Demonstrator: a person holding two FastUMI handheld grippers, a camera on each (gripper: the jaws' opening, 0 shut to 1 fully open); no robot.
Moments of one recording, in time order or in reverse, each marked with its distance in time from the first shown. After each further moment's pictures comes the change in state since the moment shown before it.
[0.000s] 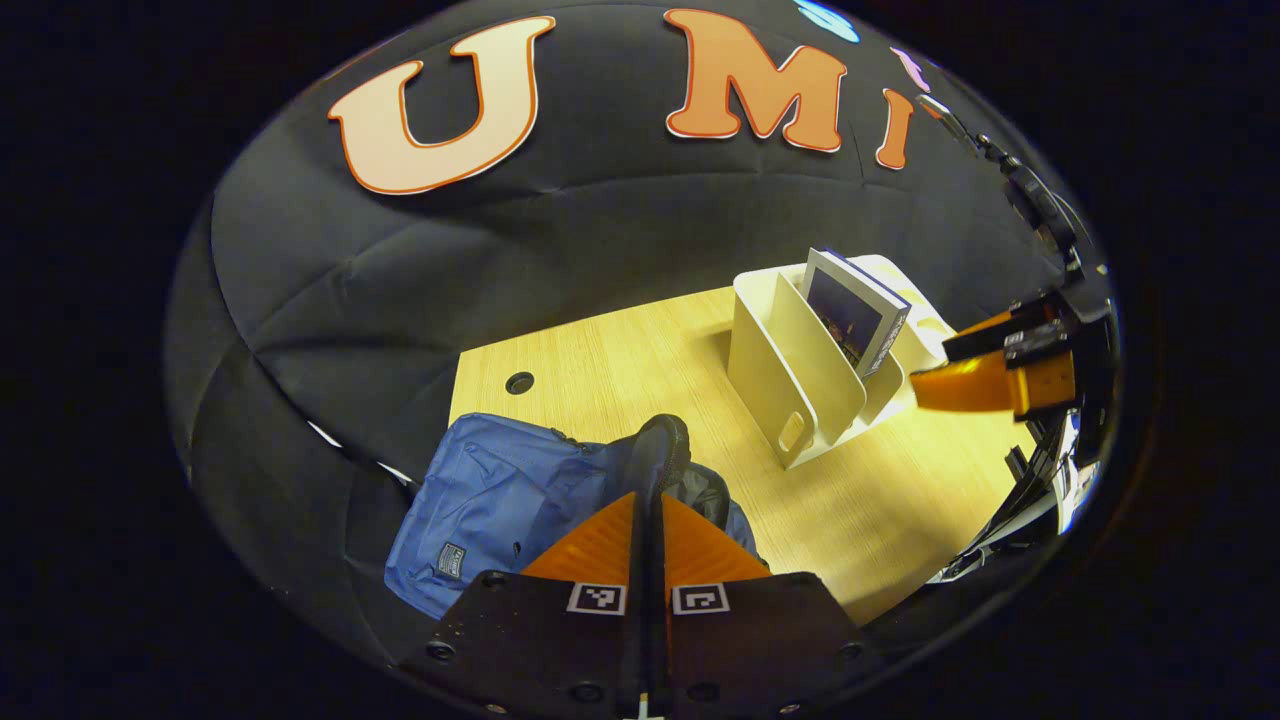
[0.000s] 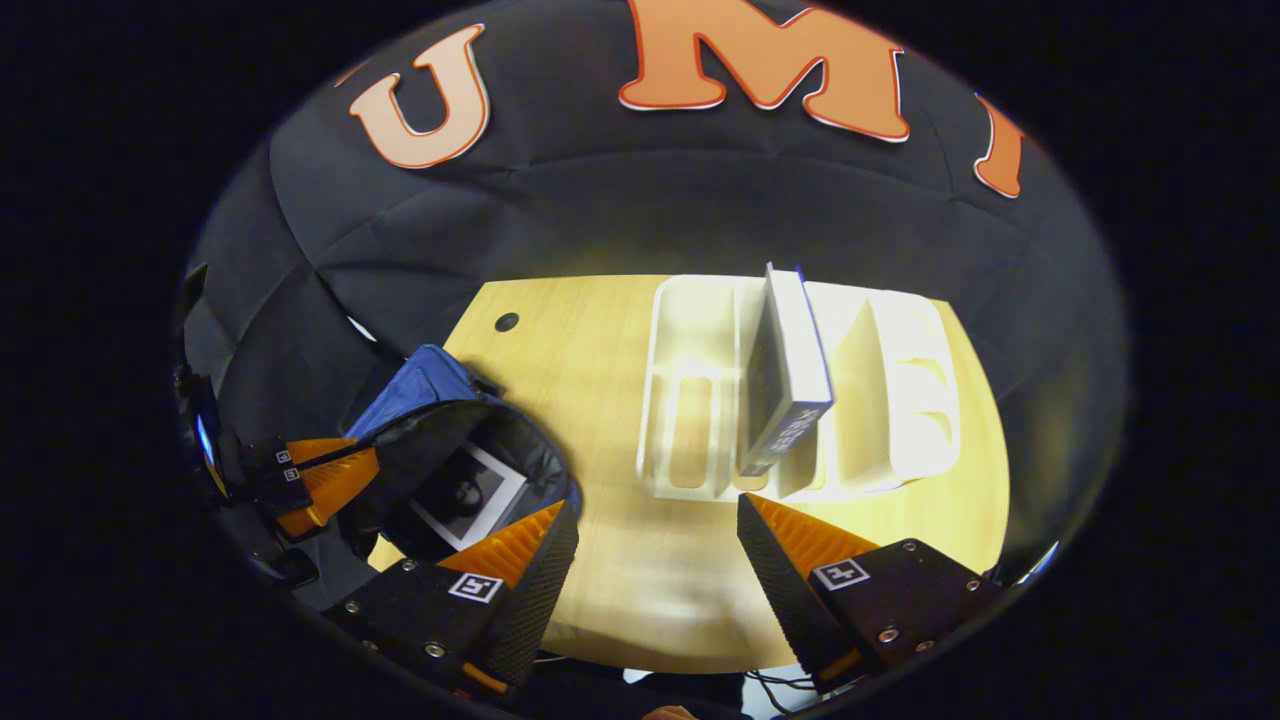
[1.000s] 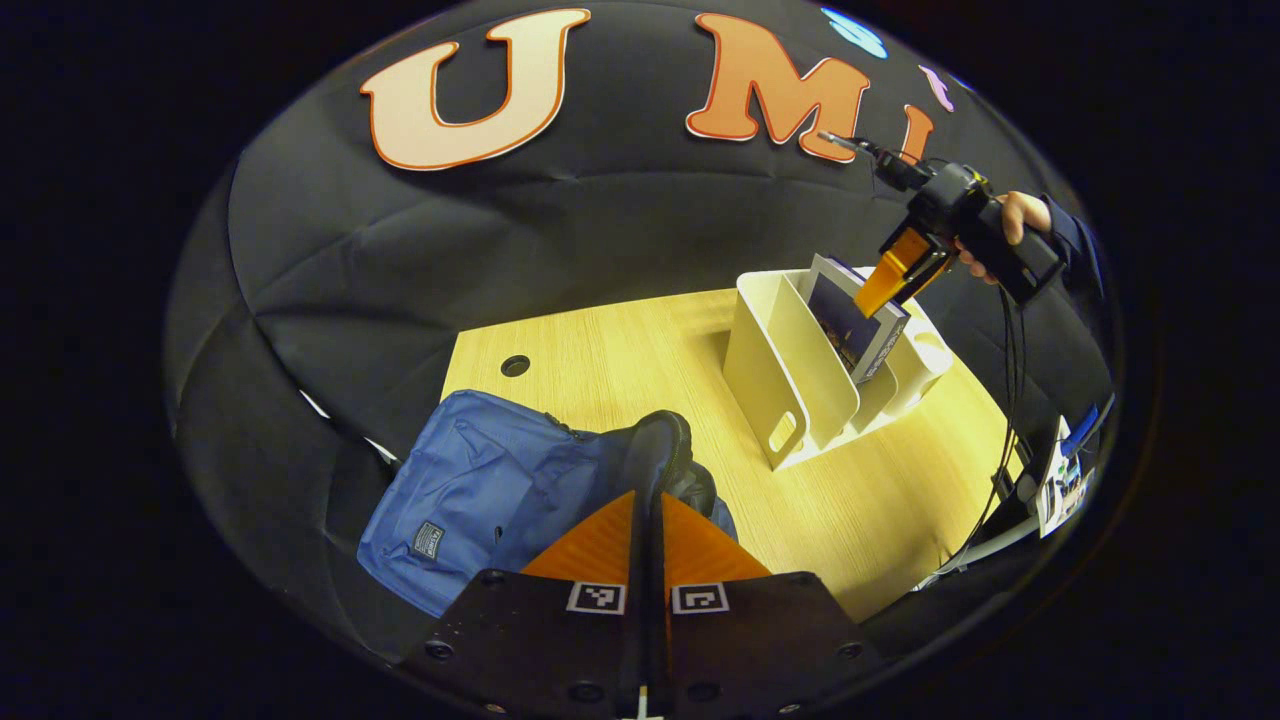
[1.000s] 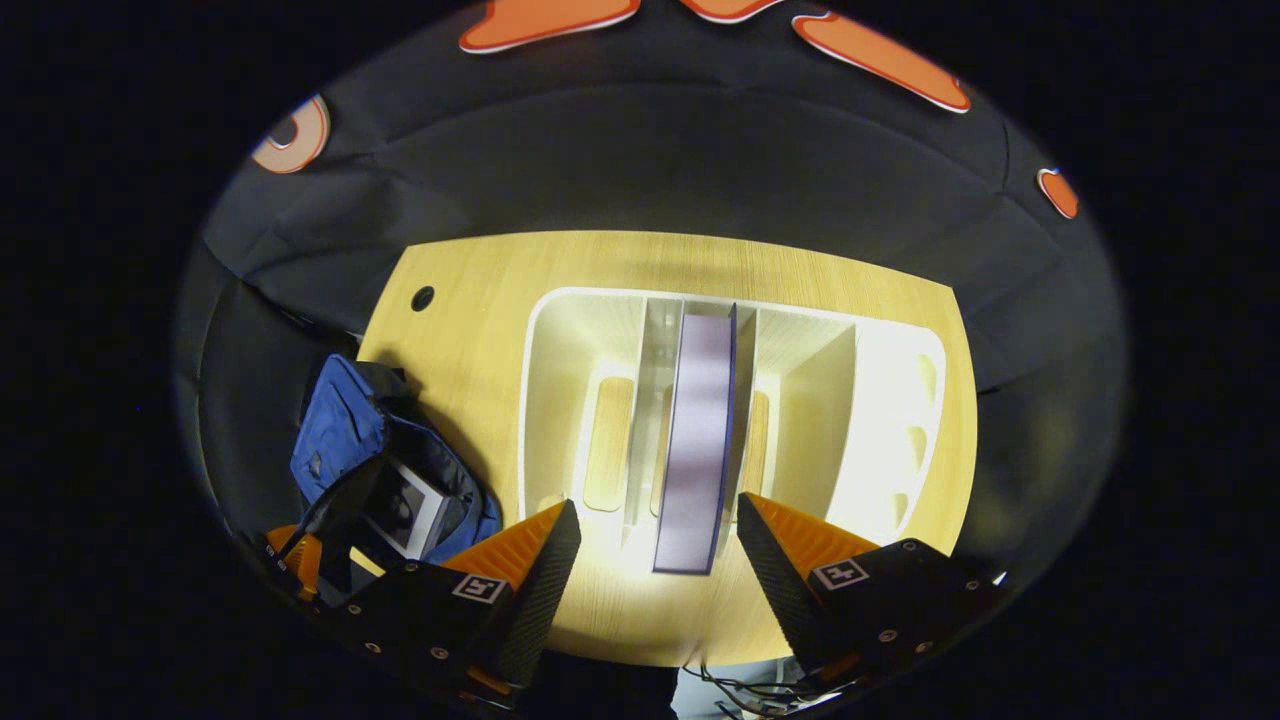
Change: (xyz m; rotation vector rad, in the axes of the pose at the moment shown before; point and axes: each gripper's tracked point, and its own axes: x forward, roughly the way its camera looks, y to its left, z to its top) left arm 0.002 -0.003 -0.012 -0.074 0.004 -0.019; right arm 0.099 -0.086 0.067 -0.010 0.326 -0.065
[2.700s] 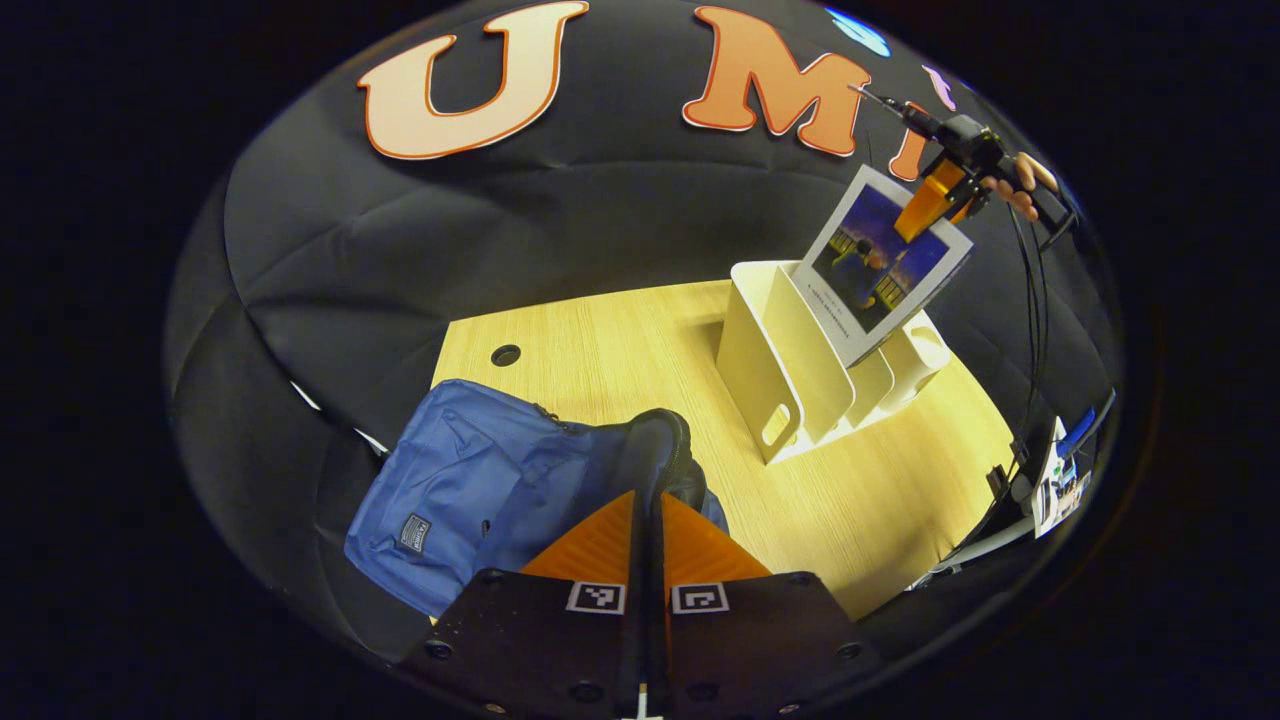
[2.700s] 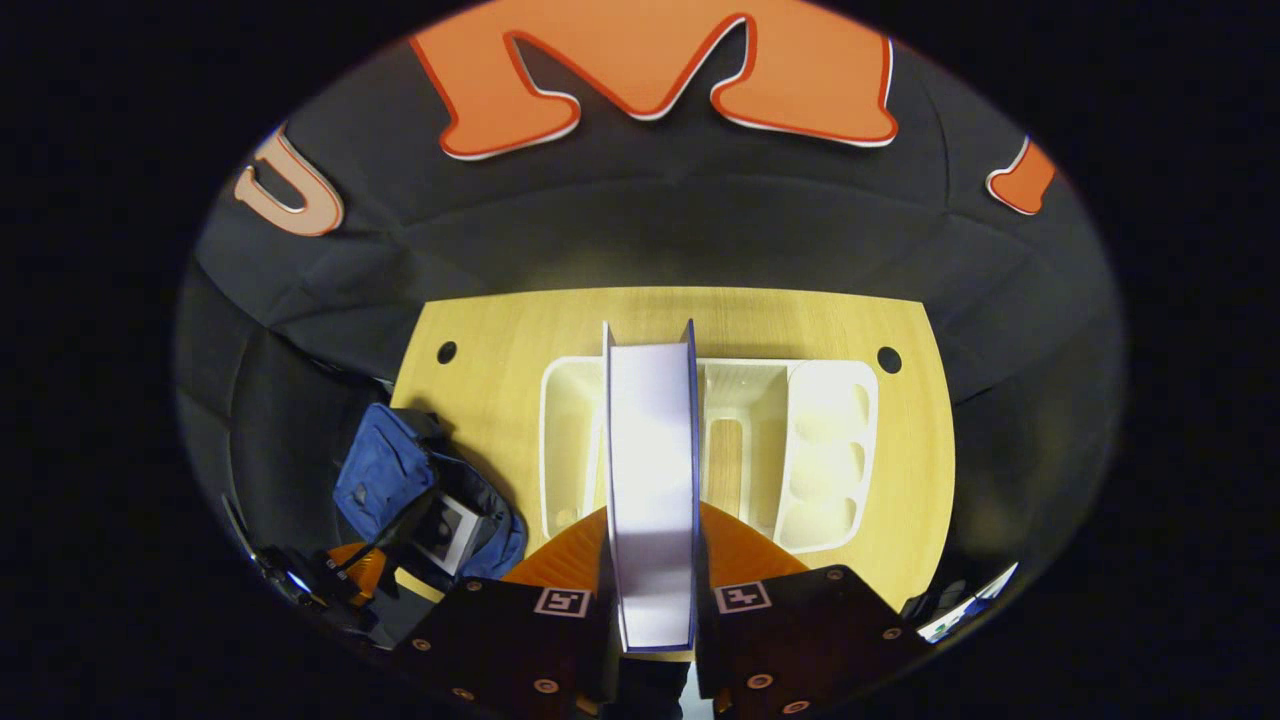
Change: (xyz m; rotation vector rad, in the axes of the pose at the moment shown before) left arm 0.006 -0.005 -0.004 -0.005 0.024 -0.019; right arm -0.112 -0.021 0.025 0.079 -0.146 0.101
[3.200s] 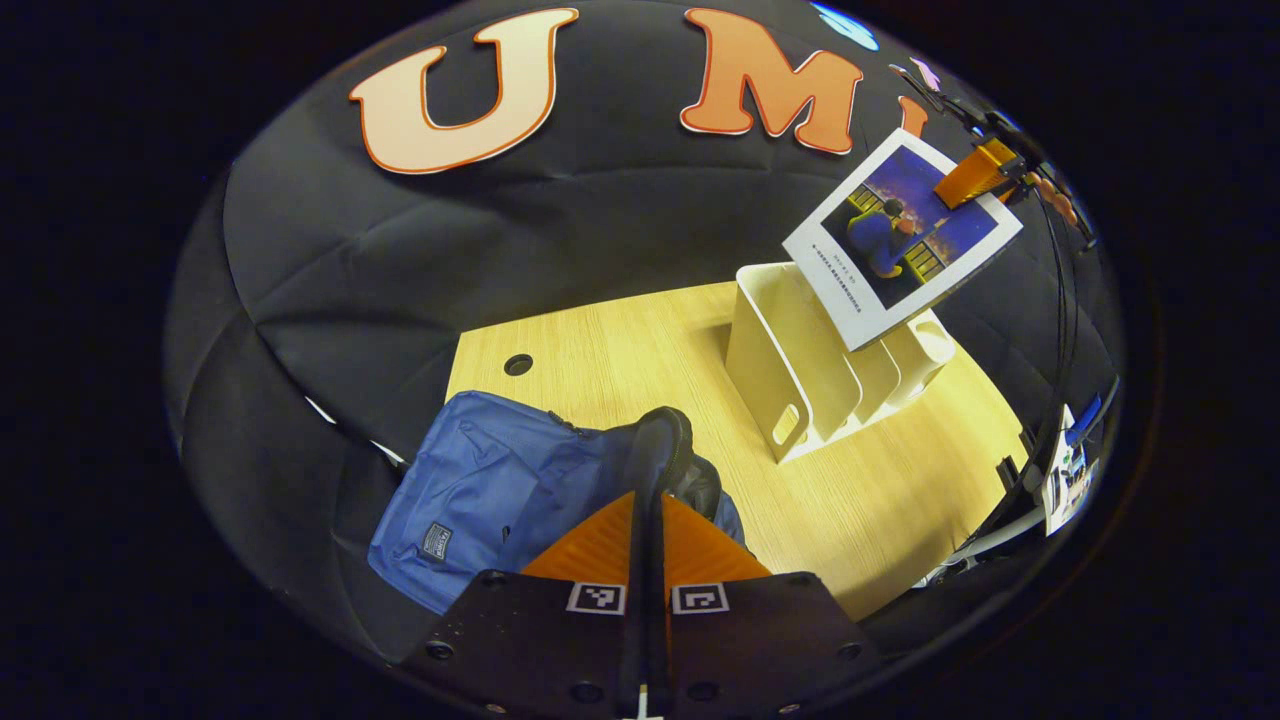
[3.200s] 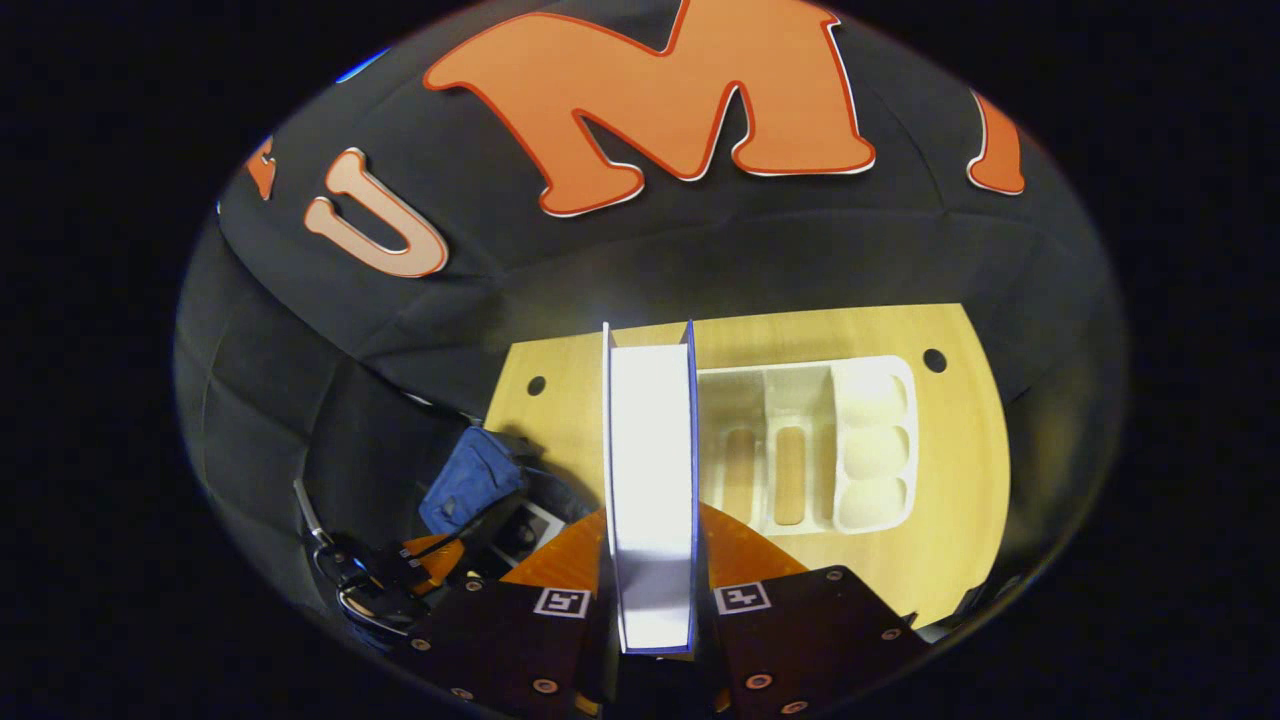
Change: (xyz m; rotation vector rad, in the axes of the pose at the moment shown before) left arm -0.009 0.008 0.005 0.039 -0.002 0.031; right arm -0.052 0.050 -0.033 0.077 -0.125 0.254
